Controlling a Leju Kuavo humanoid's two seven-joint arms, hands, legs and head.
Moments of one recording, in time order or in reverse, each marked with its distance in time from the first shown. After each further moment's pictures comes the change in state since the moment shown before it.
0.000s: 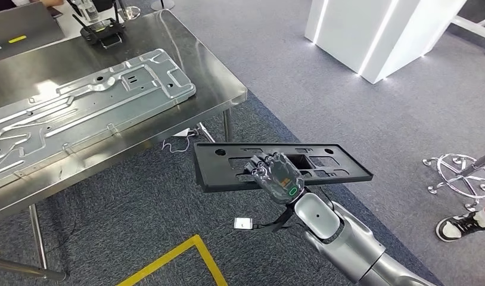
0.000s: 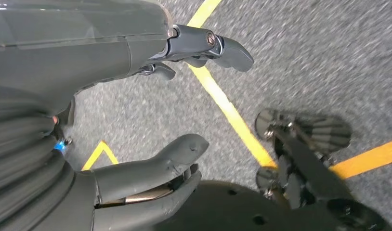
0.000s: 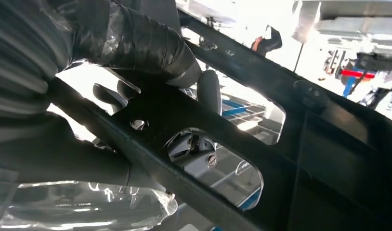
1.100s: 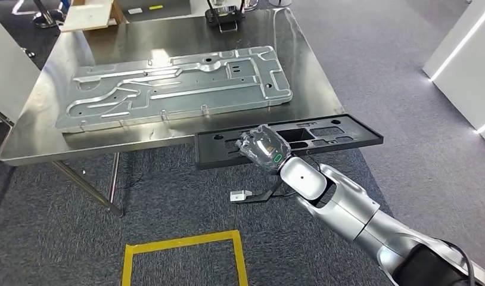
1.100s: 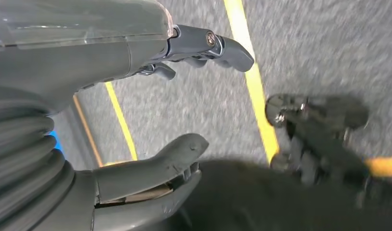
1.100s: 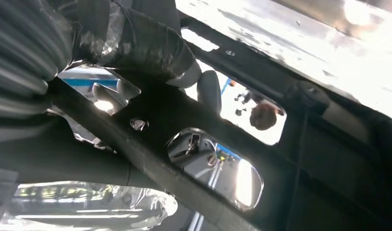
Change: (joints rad) left arm -0.002 0.000 -0.006 -0.001 0.001 -0.021 0.031; right arm -0.293 0.014 0.190 0.103 -0.056 0.281 -0.007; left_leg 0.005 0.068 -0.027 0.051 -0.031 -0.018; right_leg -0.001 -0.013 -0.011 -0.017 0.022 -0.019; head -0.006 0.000
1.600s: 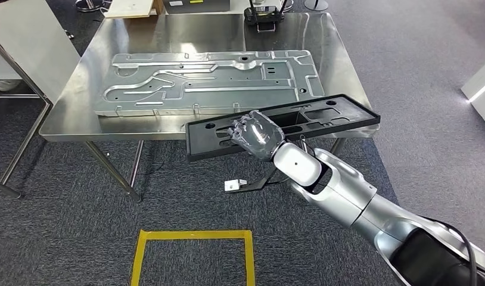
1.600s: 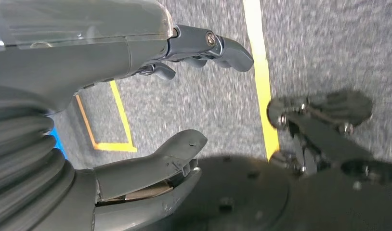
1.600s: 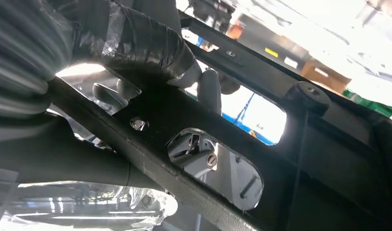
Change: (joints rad) left arm 0.002 0.000 -0.003 0.000 0.000 -0.006 0.002; right arm -0.100 0.006 0.046 -0.007 -0.002 0.040 -0.011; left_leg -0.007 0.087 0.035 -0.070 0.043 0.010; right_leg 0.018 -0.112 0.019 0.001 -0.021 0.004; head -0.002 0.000
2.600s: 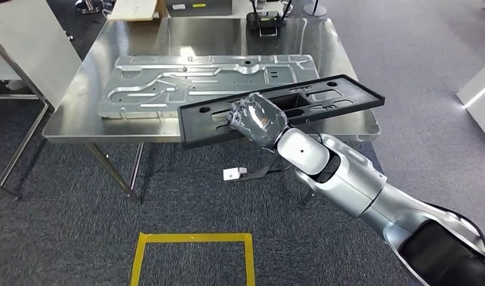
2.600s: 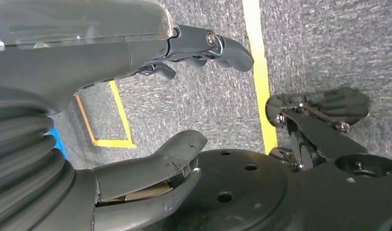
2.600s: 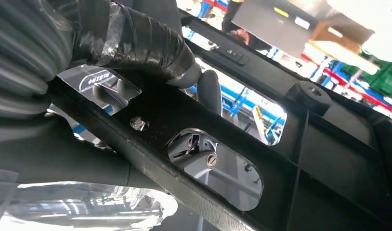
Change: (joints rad) left arm 0.001 -0.001 0.000 0.000 0.011 -0.014 0.002; right arm -0.080 -0.039 0.003 -0.080 -0.036 0.003 -0.012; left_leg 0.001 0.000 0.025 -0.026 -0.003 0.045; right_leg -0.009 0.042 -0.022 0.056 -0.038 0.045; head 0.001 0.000
